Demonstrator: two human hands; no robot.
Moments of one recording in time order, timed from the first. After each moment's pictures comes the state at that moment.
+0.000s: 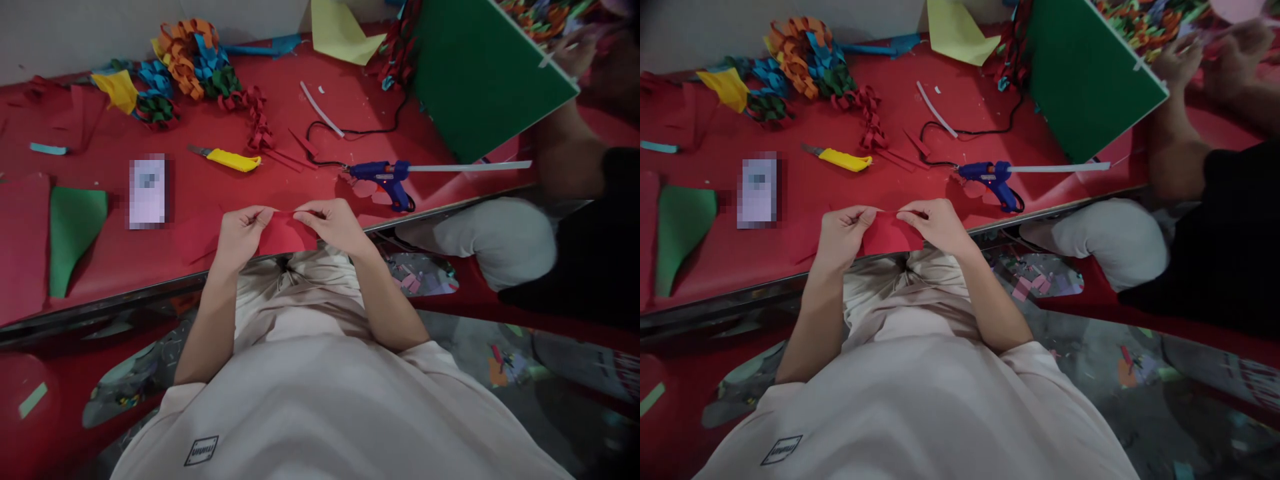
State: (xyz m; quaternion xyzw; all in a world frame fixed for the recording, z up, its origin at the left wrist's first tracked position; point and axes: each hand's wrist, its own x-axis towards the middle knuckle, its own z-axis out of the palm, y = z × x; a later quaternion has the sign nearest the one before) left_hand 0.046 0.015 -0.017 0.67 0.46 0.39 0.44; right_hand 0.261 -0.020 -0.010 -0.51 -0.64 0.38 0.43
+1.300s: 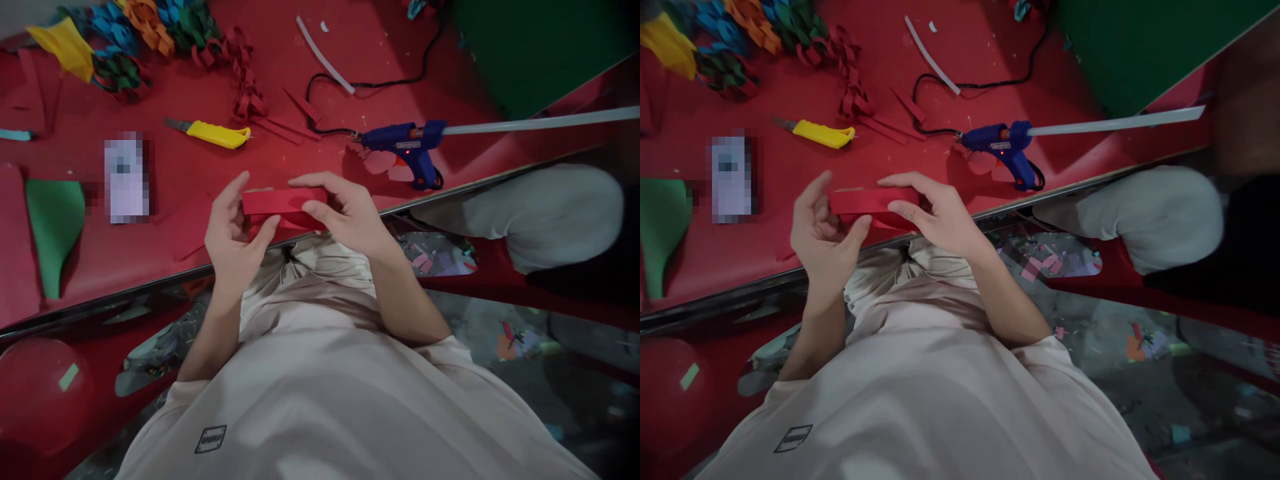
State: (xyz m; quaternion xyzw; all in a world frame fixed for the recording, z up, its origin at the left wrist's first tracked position) left_hand 0.061 -0.023 -0.011 0.67 0.43 0.50 0.33; right_hand 0.265 -0.040 -0.001 -0.47 -0.59 0.43 0.50
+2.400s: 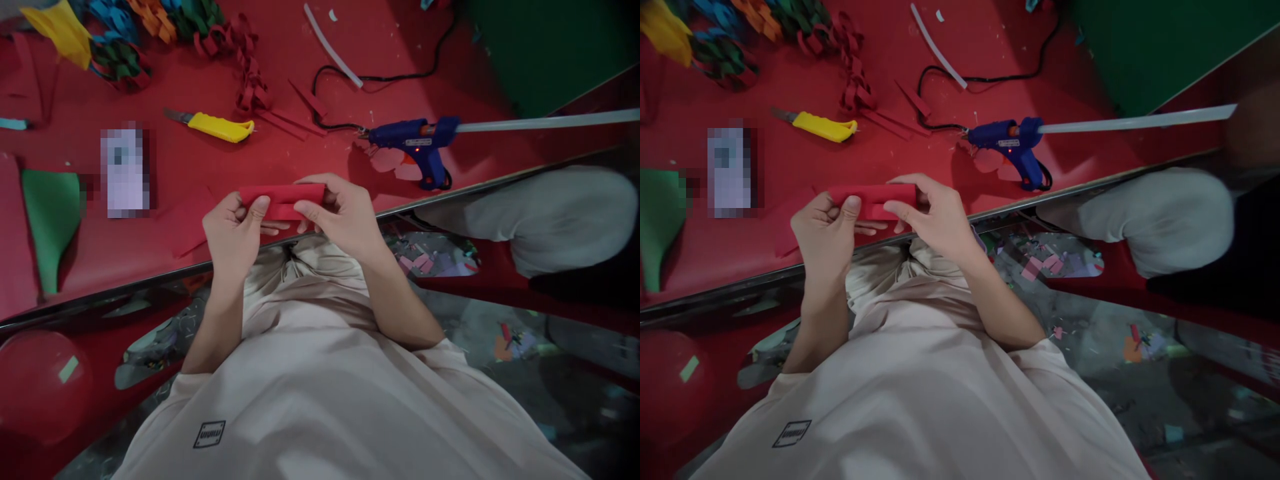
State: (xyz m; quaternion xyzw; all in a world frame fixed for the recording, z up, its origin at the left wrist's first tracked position) left_hand 0.064 -0.010 -0.015 0.57 0.53 0.44 0.45; right_hand 0.243 -0.037 -0.015 -0.53 -0.51 0.47 0.50
